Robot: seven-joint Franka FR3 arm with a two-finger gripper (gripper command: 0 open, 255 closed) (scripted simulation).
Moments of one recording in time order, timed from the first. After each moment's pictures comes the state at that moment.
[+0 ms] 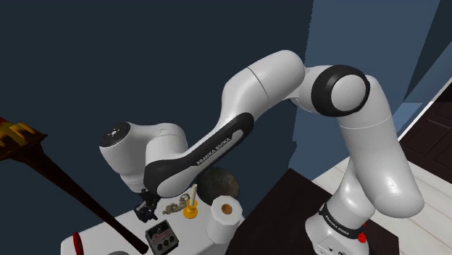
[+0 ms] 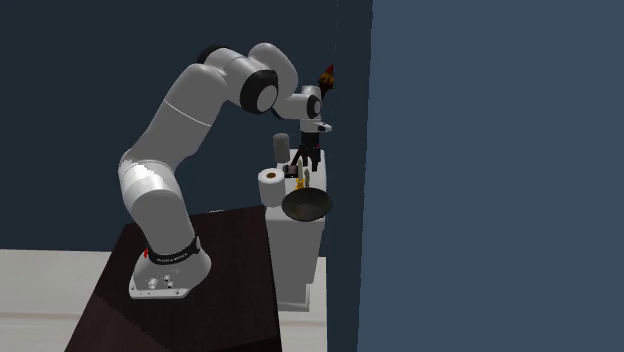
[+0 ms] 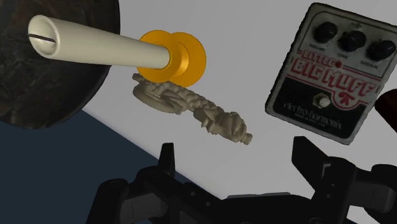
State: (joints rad) arm 0.40 0.73 0.44 -1.63 -0.49 1.95 0.80
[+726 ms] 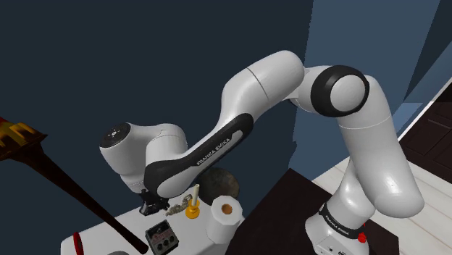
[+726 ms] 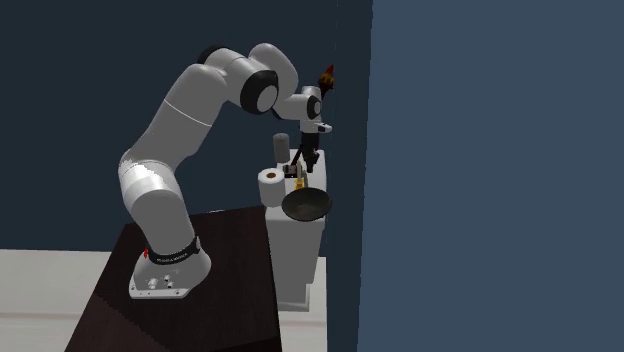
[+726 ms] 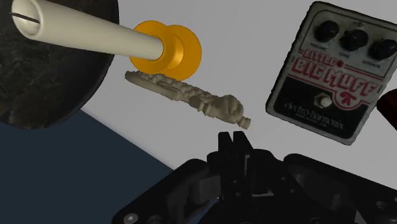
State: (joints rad) arm 0.40 0.73 0.44 -1.63 -0.49 1.95 0.81
